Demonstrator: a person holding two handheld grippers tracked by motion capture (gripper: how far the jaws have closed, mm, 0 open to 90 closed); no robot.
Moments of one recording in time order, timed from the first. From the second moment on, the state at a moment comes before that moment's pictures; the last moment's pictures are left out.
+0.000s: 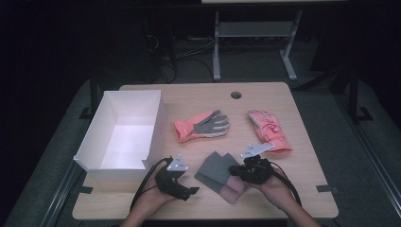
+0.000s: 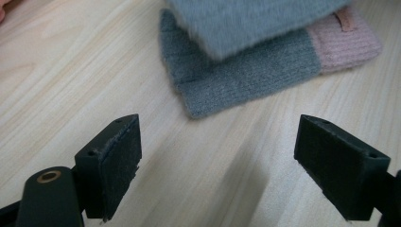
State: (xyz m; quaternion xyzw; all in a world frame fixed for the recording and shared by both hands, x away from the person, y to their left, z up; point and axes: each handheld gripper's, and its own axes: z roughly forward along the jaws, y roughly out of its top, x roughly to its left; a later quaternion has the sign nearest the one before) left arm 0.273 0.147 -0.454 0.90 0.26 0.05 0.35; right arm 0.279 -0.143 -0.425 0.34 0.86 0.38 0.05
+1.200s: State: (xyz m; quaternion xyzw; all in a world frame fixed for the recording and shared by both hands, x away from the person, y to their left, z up) left arm 0.245 0.069 -0.454 0.92 0.18 -0.02 0.36; right arm 0.298 -0.200 -0.451 0.31 0.88 0.35 0.07
